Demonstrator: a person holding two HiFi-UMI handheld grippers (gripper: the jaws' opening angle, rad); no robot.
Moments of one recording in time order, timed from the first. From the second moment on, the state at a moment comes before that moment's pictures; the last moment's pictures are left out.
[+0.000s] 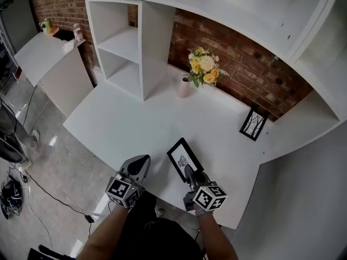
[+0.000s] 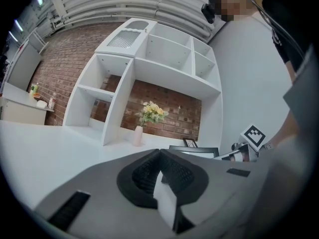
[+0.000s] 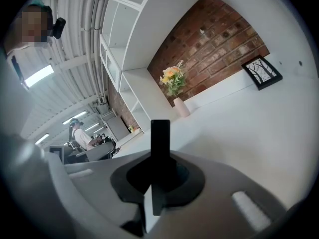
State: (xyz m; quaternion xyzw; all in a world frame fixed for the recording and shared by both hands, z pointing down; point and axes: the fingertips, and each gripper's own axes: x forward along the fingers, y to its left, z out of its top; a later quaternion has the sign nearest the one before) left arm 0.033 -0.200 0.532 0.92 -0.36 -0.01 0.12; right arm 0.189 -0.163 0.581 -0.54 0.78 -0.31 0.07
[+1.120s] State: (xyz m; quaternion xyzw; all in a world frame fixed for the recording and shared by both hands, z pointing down) left arm 0.018 -0.241 0.532 0.92 -0.38 -0.01 0.13; right arm 0.211 -0.211 0.617 -0.63 0.71 -0.31 -0.08
